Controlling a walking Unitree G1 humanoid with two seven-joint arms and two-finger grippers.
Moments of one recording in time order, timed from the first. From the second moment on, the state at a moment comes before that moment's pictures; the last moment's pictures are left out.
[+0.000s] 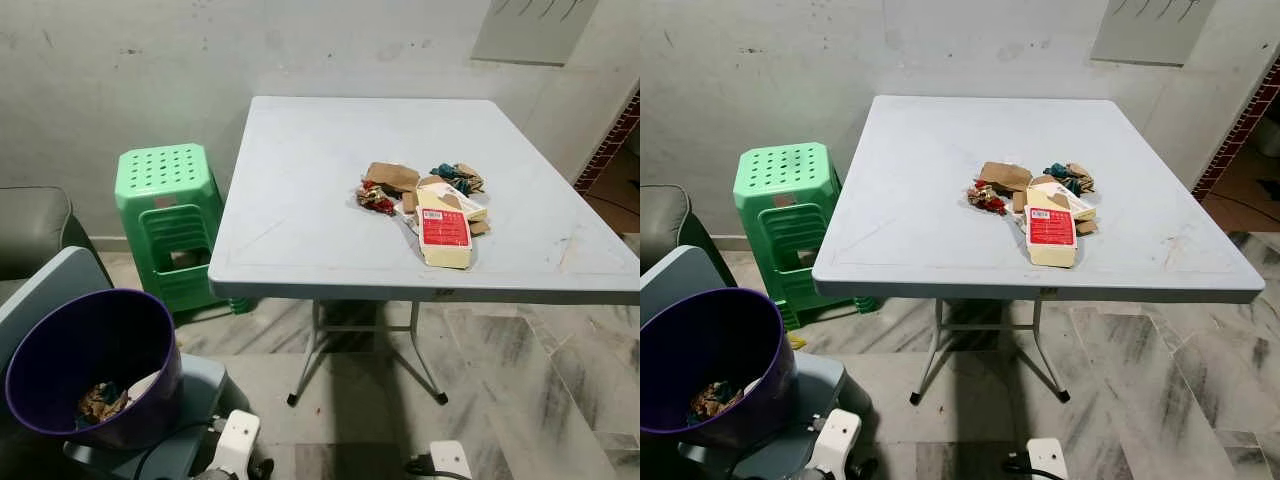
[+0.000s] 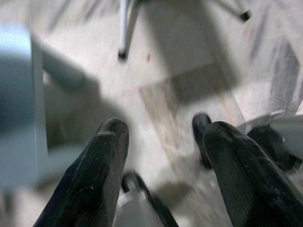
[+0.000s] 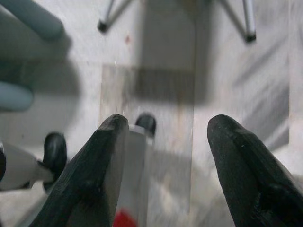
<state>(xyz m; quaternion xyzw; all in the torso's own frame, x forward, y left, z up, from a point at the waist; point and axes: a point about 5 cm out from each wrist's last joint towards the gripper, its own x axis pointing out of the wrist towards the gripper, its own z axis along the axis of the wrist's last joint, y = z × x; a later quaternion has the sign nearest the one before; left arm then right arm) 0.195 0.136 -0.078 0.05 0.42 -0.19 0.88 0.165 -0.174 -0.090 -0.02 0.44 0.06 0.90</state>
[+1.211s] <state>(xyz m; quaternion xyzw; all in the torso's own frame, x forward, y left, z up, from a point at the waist) 0.238 0.110 0.021 0.17 0.01 -0.43 0.89 0.233 -0.137 0.033 -0.03 0.08 0.43 0.90</state>
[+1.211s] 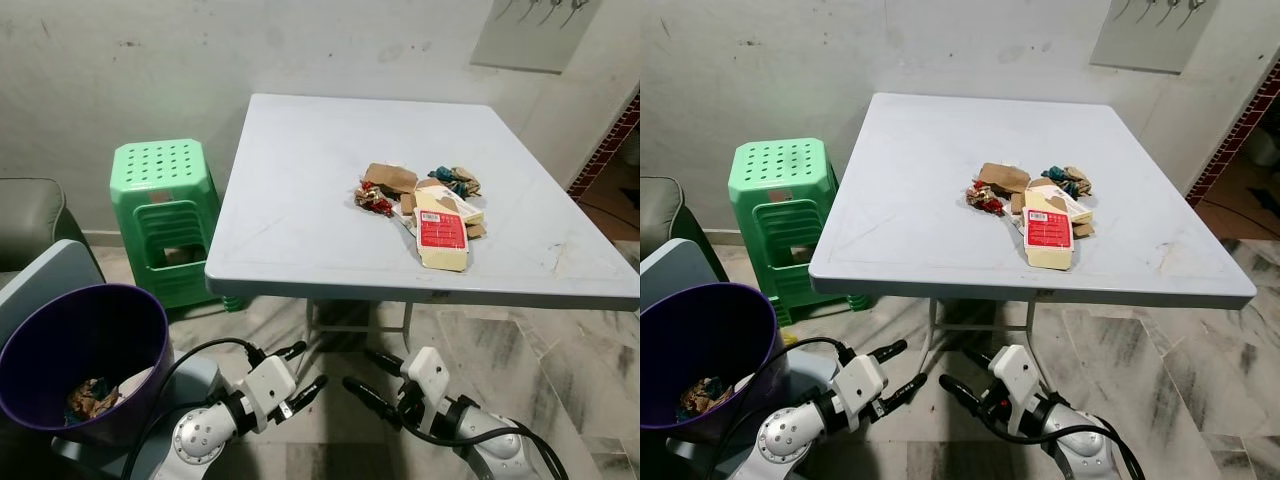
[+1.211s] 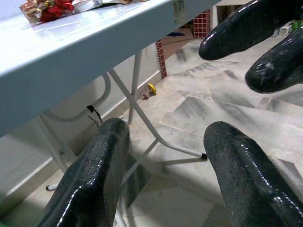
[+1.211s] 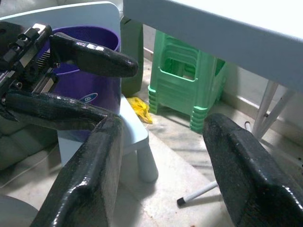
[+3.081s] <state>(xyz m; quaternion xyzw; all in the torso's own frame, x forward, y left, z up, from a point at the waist) 0.340 0.144 0.134 -0.01 -0.04 -0.07 1.00 0.316 -0.147 0.119 0.03 -0.04 0.05 1.00</state>
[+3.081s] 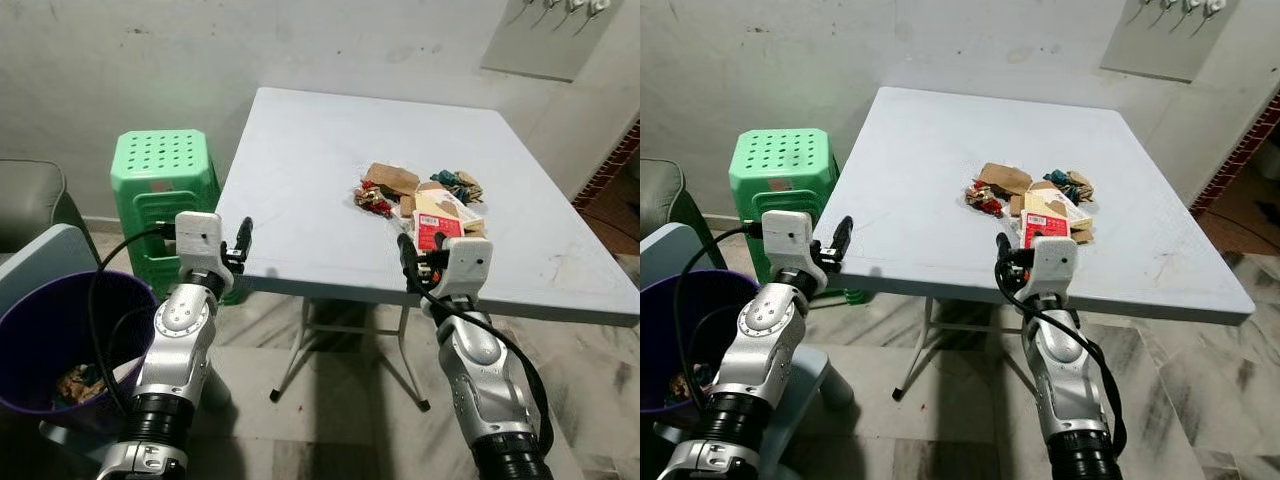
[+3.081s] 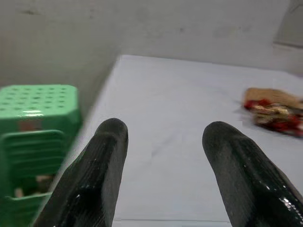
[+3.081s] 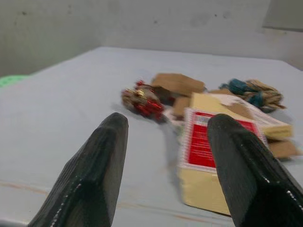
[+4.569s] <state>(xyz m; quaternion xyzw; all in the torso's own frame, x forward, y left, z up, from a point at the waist) 0.337 0.134 0.122 -0.02 0.00 -0.08 1.00 0.296 -0.154 0.113 0.01 -0.04 0.06 1.00</state>
